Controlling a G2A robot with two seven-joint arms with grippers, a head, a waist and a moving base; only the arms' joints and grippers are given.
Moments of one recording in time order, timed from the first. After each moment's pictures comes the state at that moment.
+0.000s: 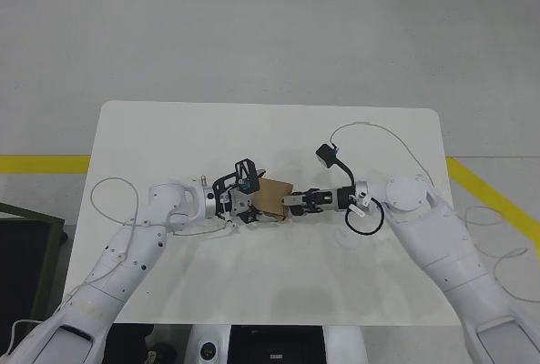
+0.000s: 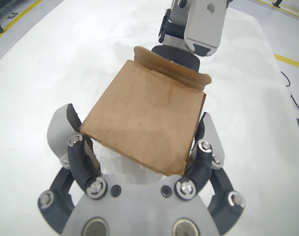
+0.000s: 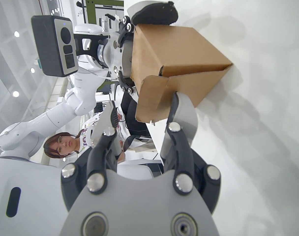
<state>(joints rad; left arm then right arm) 0.92 -1.12 -0.96 -1.32 1.27 -0.89 -0.06 -0.81 -1.15 0.93 -1.21 0.27 -0.23 1.14</state>
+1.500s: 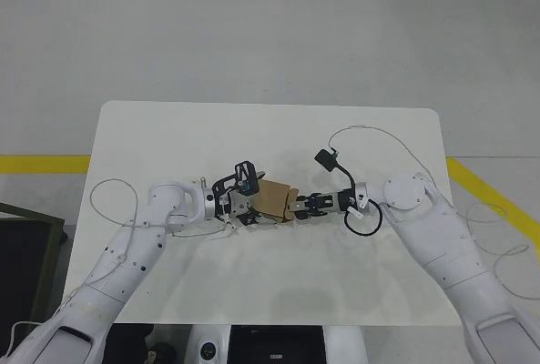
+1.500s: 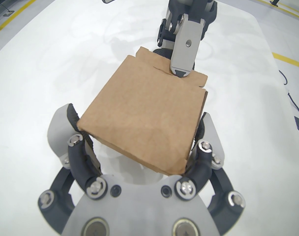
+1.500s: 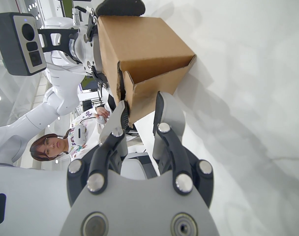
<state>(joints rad) 0.93 -1.12 -0.97 -1.32 1.26 -0.90 -0.08 -0.79 -1.15 0.92 -1.19 0.15 -0.21 1.17</state>
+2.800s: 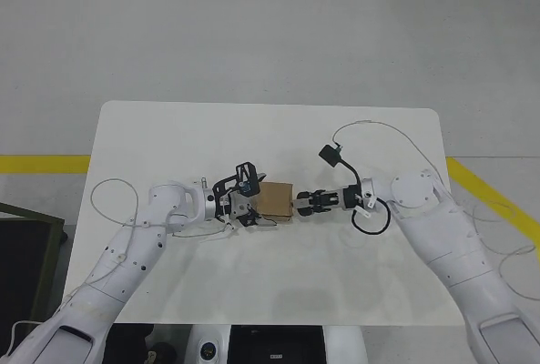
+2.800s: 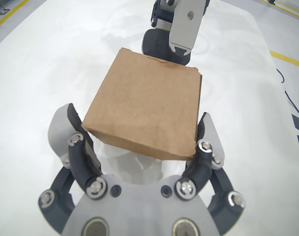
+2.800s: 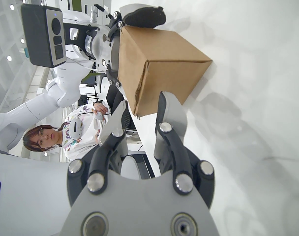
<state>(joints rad) 0.93 -1.12 -0.96 -1.31 1.26 -0.92 -0.09 -0.80 -1.14 0.96 -1.21 0.15 -0.28 1.20</state>
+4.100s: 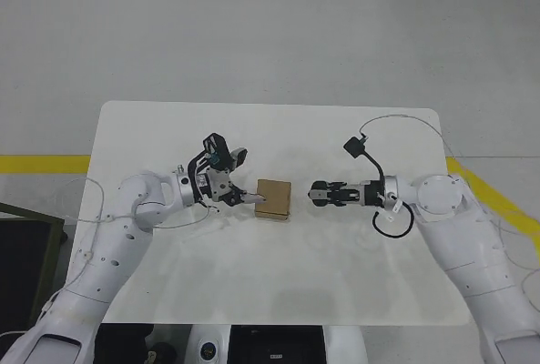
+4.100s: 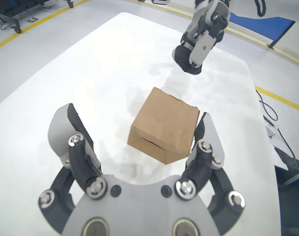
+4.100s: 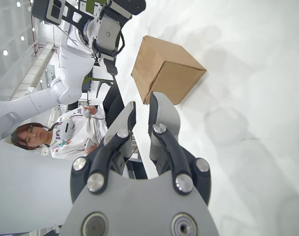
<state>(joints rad) 0.97 -1.08 -1.15 -1.42 0.97 -0.87 -0.24 -0.89 -1.08 1.14 -1.33 0.12 -0.44 1.16</state>
